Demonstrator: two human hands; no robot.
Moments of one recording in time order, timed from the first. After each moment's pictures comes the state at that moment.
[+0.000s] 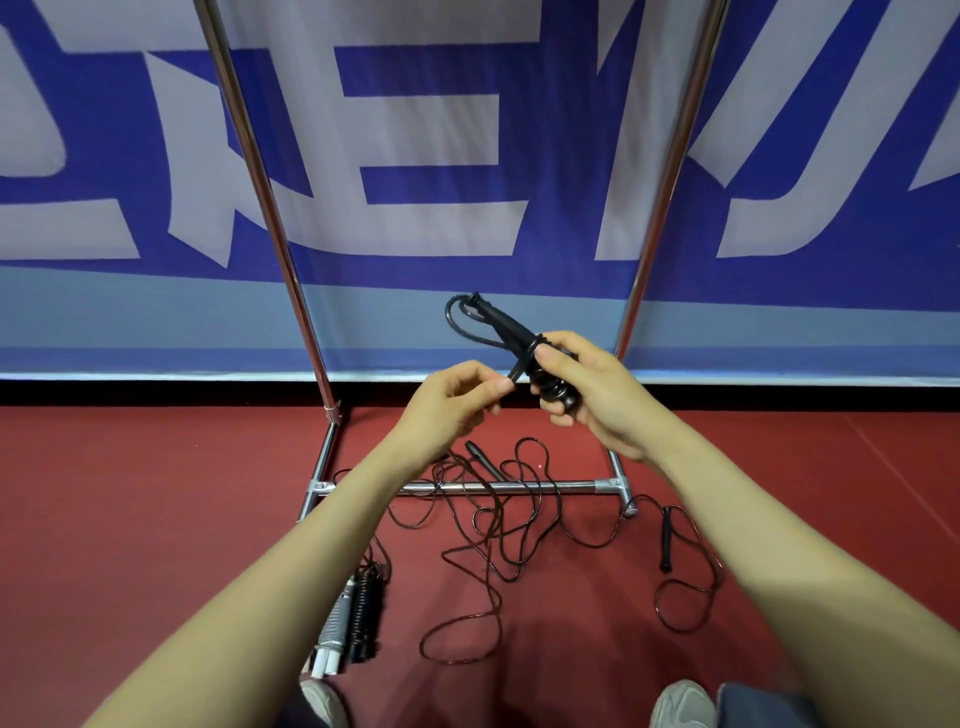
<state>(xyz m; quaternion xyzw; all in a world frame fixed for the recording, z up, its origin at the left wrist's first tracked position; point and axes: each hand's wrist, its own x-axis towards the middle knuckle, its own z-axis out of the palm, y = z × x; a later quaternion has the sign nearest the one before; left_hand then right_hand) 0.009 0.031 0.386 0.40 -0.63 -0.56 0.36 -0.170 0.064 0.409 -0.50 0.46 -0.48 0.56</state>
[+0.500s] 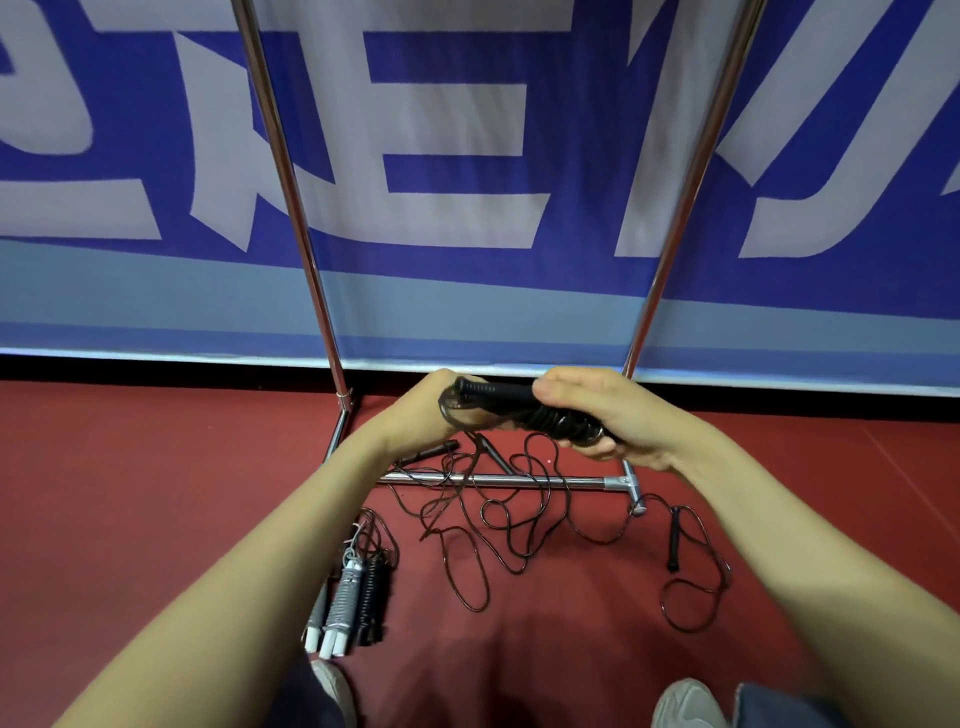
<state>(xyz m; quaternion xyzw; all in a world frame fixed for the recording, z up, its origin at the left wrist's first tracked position) 0.046 0.020 0.383 0.35 -0.79 -0.44 0.25 -0.166 0.079 0.416 -0.58 0.46 -0.30 0.60</state>
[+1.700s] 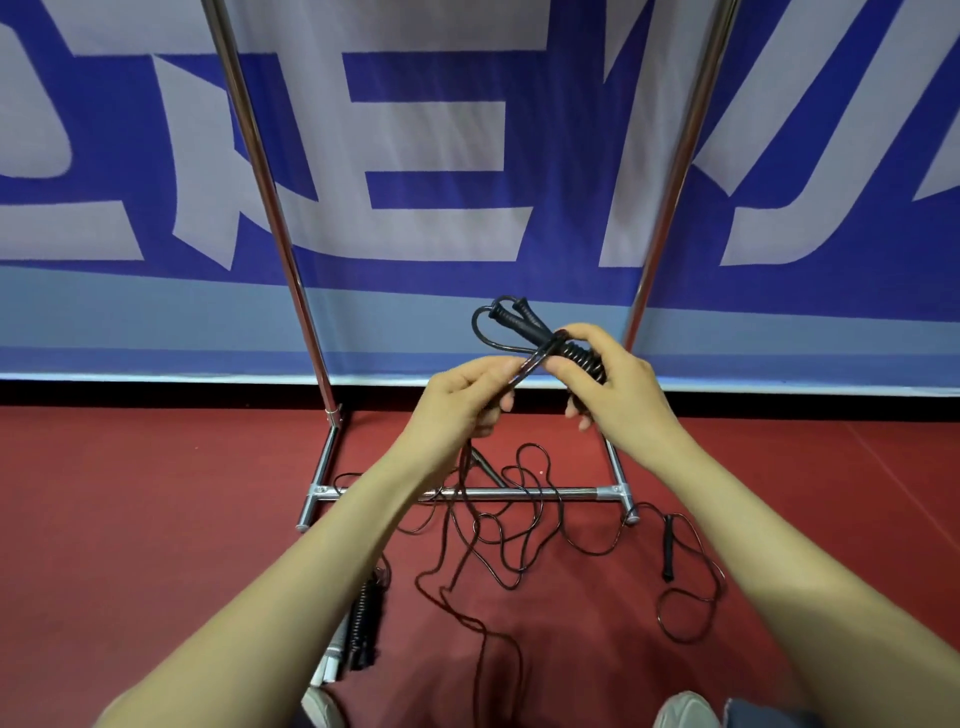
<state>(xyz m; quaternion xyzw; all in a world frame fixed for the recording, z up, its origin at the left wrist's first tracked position) -0.001 0.045 0.406 0.37 -0.57 -0.61 0.41 -0.177 0.069 0.409 -0.60 0.60 -0.45 0.26</state>
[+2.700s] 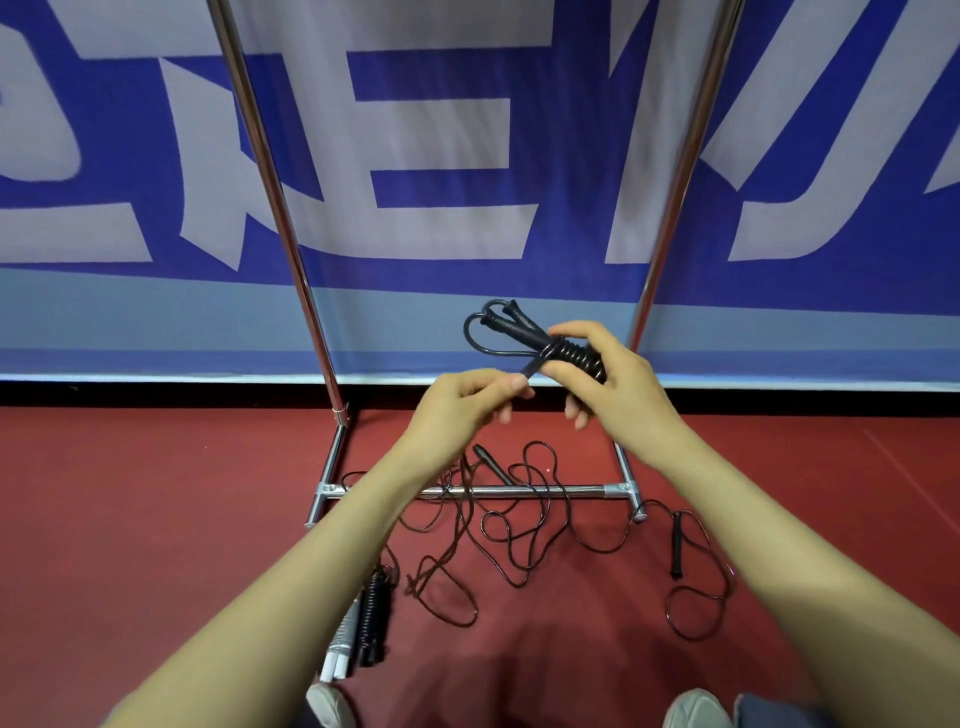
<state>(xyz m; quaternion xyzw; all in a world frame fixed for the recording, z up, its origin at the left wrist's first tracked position) 0.011 0.044 0.402 0.42 -0.66 -0.50 0.36 -0.170 0.070 0.410 -0.63 0.57 -0.45 0.28</state>
